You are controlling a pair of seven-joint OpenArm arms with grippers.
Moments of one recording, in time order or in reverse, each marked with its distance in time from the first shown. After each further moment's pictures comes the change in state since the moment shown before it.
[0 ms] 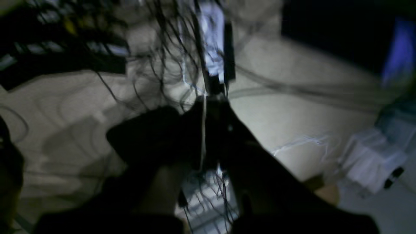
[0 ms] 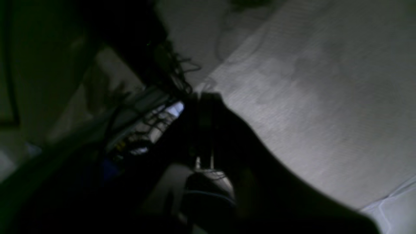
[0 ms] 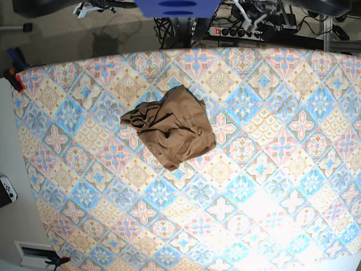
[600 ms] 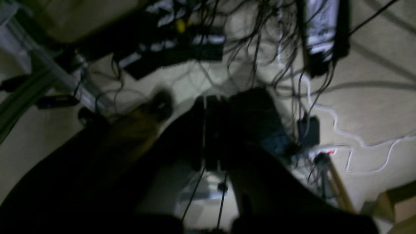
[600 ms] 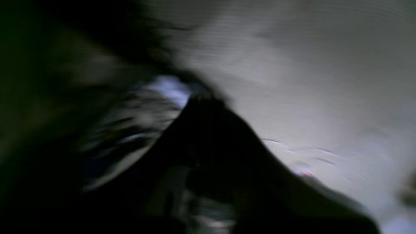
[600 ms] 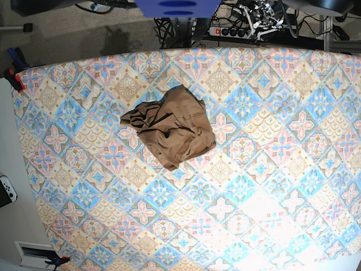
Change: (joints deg) left arm -8.9 -2.4 -0.4 -13.9 20.0 25.7 2.0; right arm 7.5 0.8 -1.2 -18.7 -1.1 -19.8 5.8
